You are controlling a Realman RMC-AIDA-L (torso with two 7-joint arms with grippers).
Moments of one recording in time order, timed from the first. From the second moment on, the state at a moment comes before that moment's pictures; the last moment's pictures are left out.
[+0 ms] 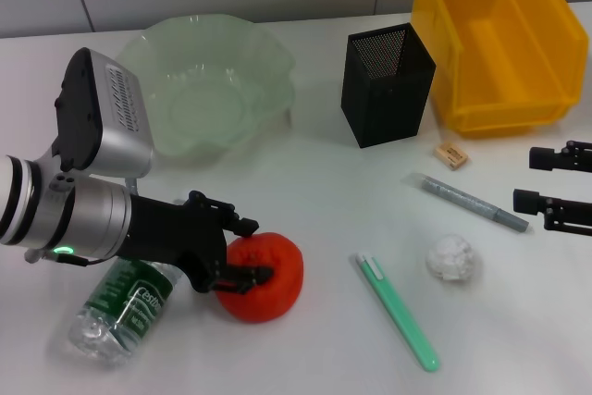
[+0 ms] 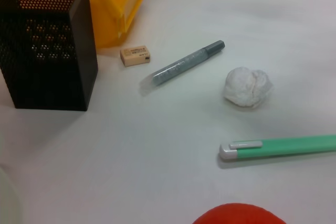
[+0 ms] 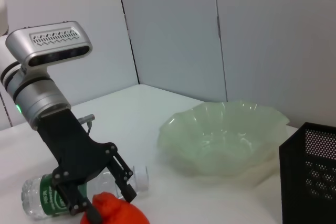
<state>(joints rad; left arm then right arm) -0.49 -2.07 1.43 1.03 2.06 1.32 -1.69 0.20 2.08 -0.59 -1.09 -1.93 -1.78 1.45</state>
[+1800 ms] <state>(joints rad) -0.47 -2.07 1.44 1.31 2.07 0.84 -1.80 0.21 2.08 -0.60 -1.02 -1.93 -1.78 1.44</state>
